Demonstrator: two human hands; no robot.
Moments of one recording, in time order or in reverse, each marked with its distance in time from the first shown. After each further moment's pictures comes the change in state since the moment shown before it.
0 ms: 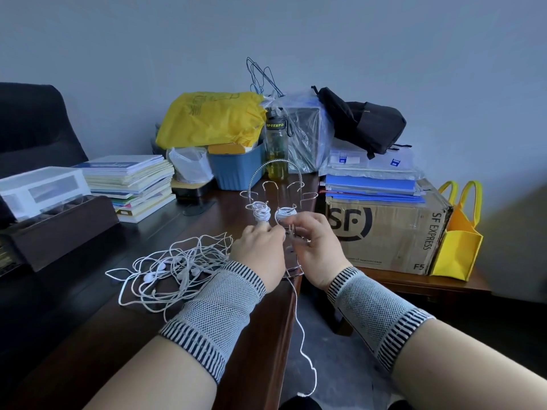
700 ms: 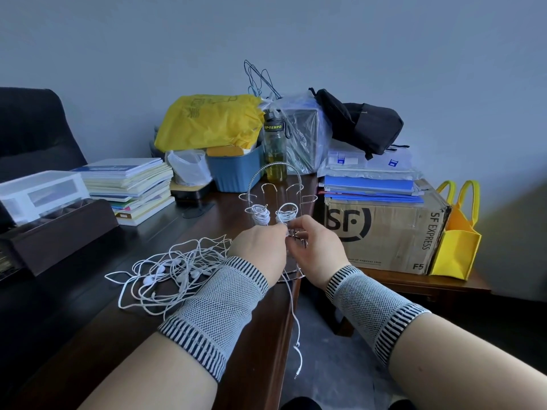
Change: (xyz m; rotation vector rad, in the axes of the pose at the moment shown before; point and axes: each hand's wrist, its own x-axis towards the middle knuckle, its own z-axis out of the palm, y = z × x) left_hand 0.002 0.008 -0.015 0.091 0.055 0.024; right_hand 0.006 0.002 -0.004 -0.346 -0.009 0.016
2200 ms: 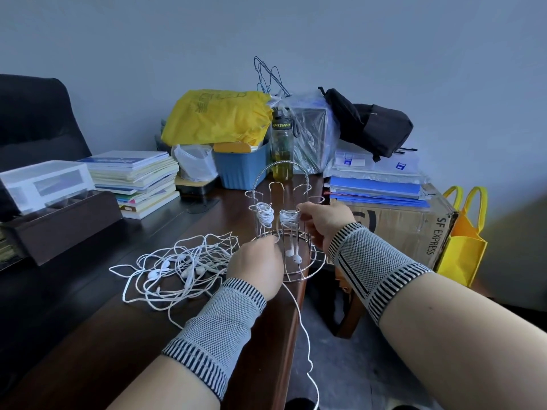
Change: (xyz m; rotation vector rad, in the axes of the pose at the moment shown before) left_hand -0.012 -0.017 0.033 -0.337 0.084 -0.215; right_hand 0.051 -0.023 -0.018 0.634 -0.047 0.718
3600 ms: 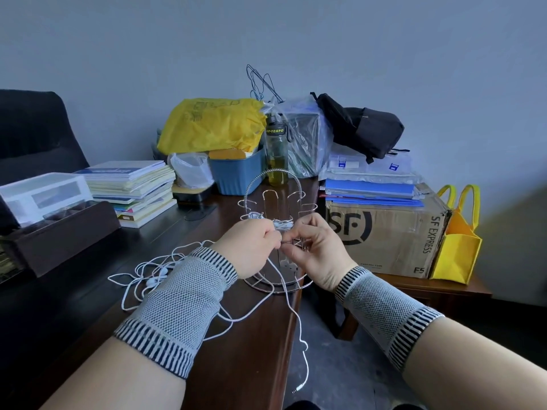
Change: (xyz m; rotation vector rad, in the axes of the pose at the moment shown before) left_hand 0.015 0.012 -0.062 -0.113 -0.300 0.147; right_hand -0.019 0.055 -0.010 -0.380 -0.108 -0.920
